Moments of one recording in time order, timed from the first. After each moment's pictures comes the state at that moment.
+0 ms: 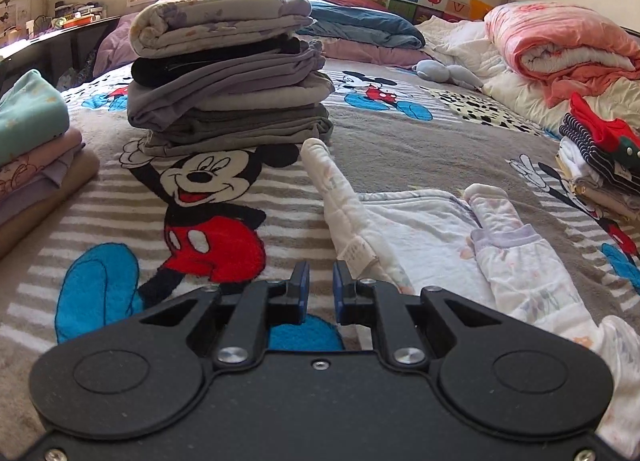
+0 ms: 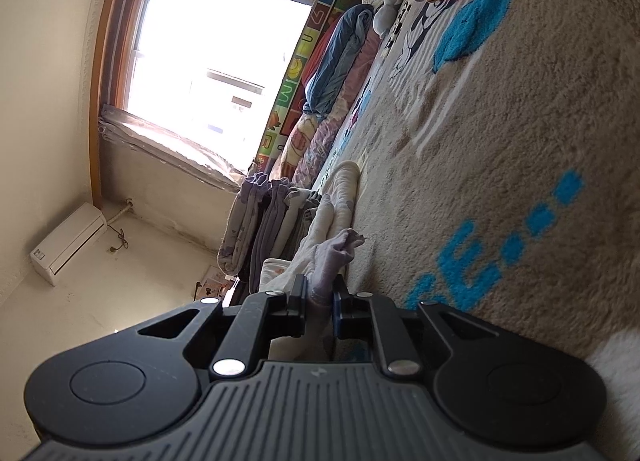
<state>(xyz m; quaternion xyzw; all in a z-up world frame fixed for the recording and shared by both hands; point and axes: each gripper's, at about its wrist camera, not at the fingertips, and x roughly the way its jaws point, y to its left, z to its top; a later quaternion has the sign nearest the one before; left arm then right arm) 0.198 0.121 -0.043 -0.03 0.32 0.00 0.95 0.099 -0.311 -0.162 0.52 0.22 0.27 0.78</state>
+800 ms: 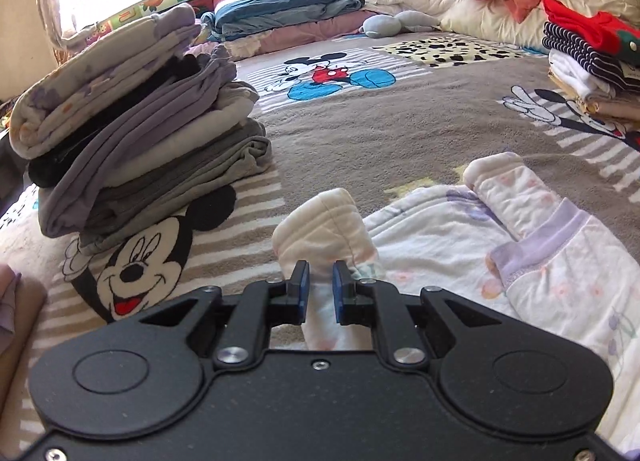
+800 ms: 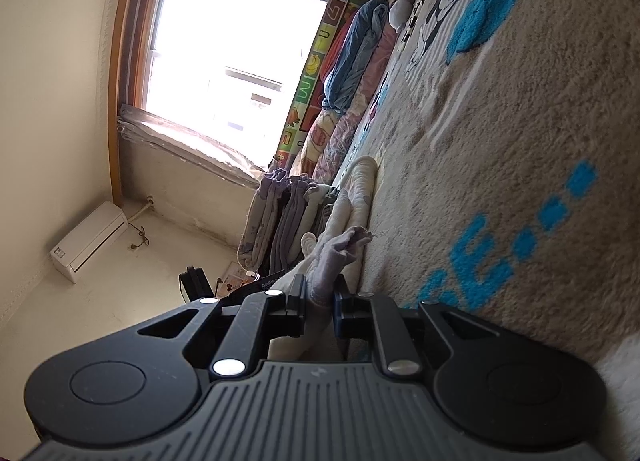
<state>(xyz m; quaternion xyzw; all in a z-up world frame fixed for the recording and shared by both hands) 0.287 0.070 -0.058 0.13 0.33 -0.04 0.93 0.097 -0.314 -0.166 0.53 0.21 0.30 0.77</state>
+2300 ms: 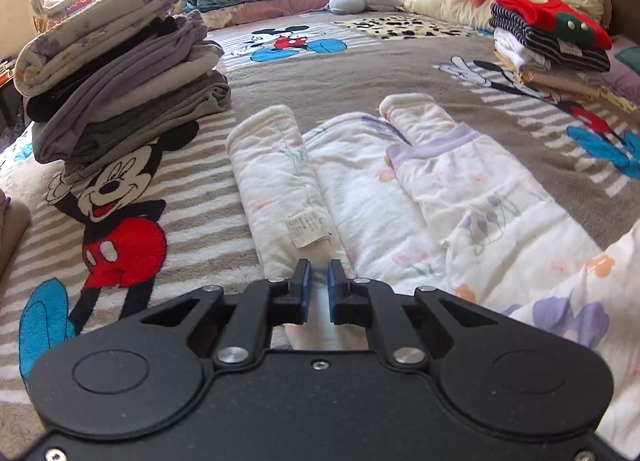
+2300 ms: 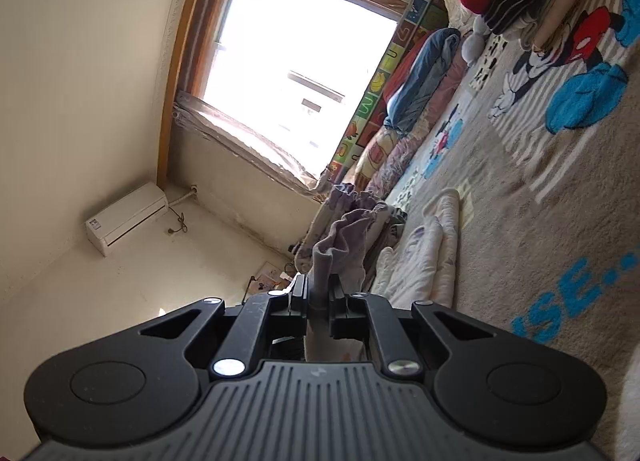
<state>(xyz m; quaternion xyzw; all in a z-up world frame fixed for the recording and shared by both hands) 0.194 0.055 -0.071 0.10 0.36 -0.08 0.92 0.058 -0.314 -0.096 0.49 0.16 0.34 0.79</state>
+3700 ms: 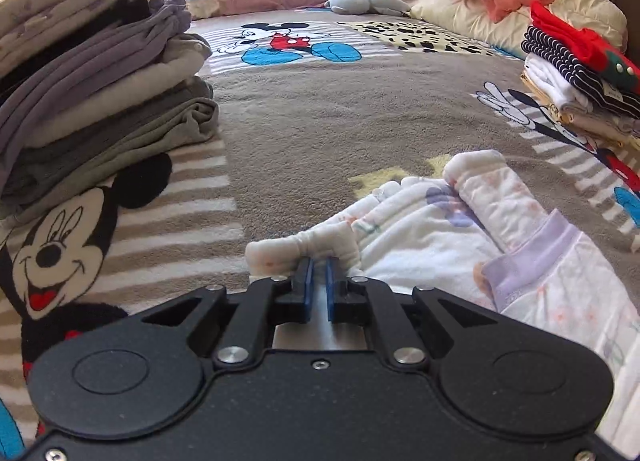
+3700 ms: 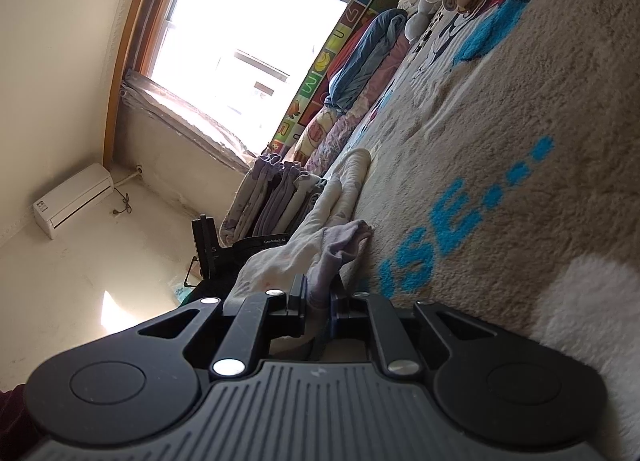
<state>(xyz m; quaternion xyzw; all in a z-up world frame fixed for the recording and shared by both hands) 0.317 0.078 -0.073 0.05 0.38 -0.12 0.91 0.068 -0.304 -0.166 0.46 0.20 0.29 0.81</state>
